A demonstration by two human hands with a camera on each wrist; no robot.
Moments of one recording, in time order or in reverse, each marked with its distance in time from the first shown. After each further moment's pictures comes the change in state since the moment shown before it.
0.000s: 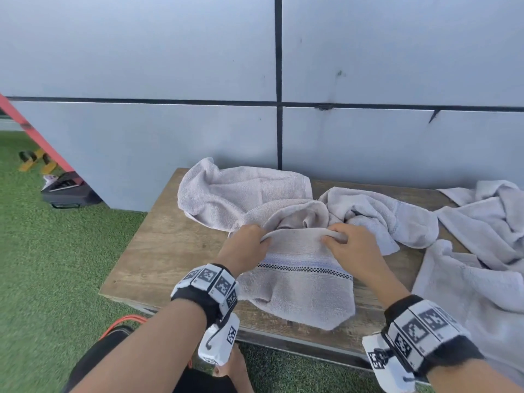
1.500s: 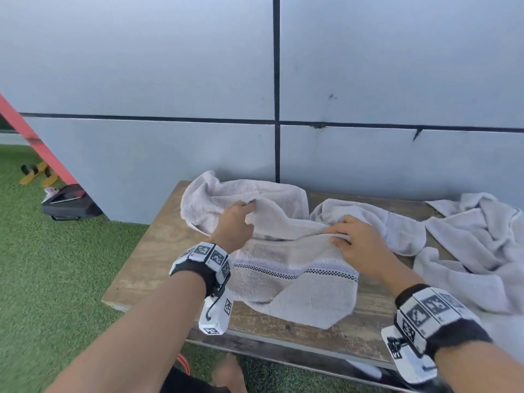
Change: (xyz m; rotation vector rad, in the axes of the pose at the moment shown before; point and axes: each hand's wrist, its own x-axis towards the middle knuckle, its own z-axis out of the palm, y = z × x) left_hand 0.027 -0.016 -0.036 -0.109 0.222 0.054; right_hand 0.008 0.005 -0.036 -0.134 -0.056 -0.273
